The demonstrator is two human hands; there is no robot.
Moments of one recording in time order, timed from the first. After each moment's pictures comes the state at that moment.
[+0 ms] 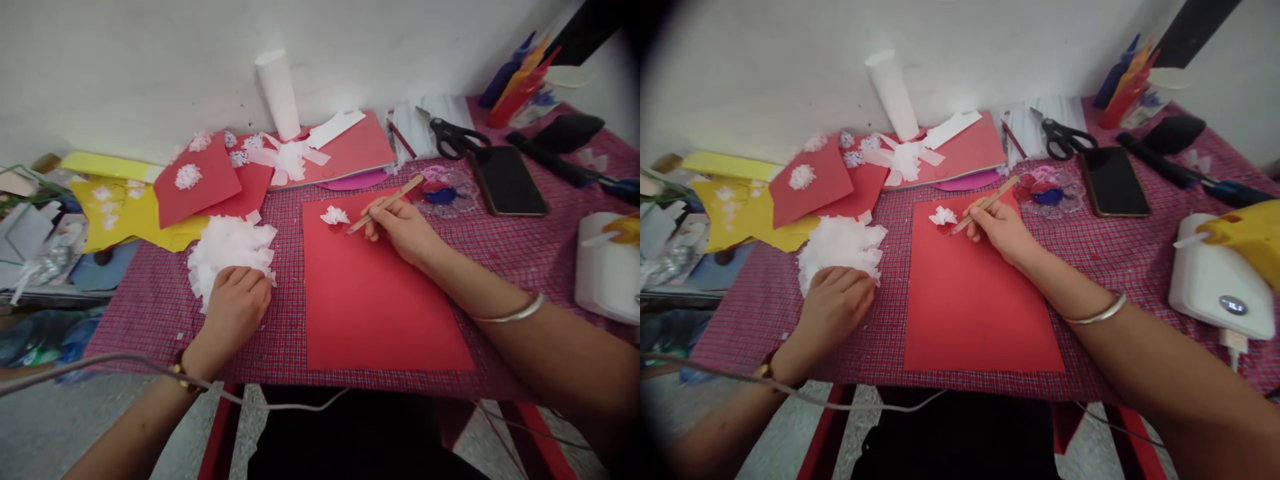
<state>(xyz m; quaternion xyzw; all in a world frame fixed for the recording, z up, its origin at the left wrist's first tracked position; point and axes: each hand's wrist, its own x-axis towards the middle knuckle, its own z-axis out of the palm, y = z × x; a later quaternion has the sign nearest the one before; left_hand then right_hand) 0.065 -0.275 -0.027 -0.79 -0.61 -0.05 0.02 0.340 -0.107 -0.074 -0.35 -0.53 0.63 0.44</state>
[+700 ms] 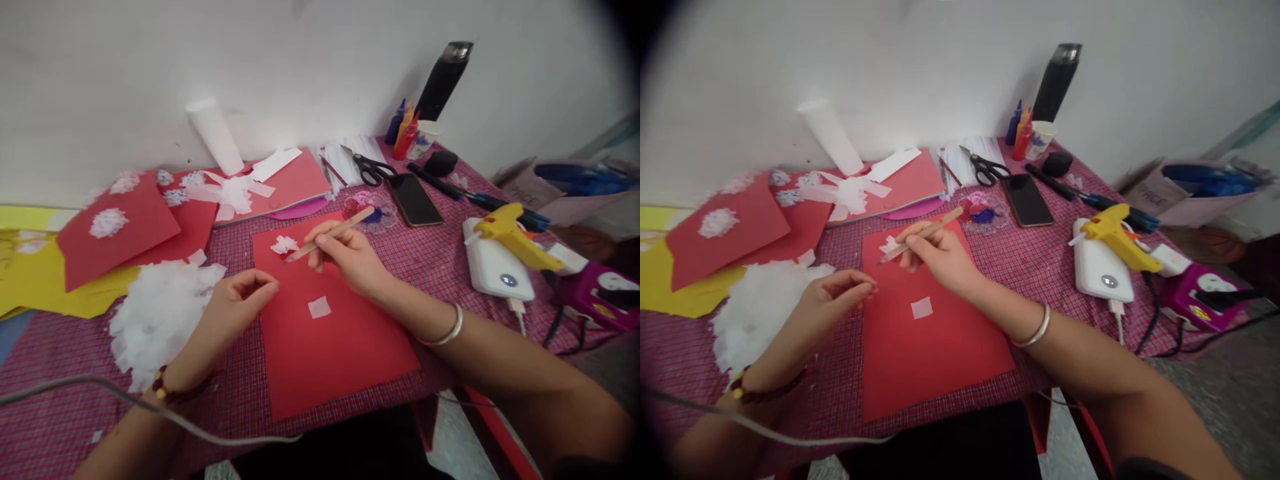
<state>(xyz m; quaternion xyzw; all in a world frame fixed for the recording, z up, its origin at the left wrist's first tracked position) 0.127 -0.198 -0.022 -0.58 -0.61 -0.32 -0.43 0.336 -0.139 -0.038 -0.26 -0.53 0.64 0.49</state>
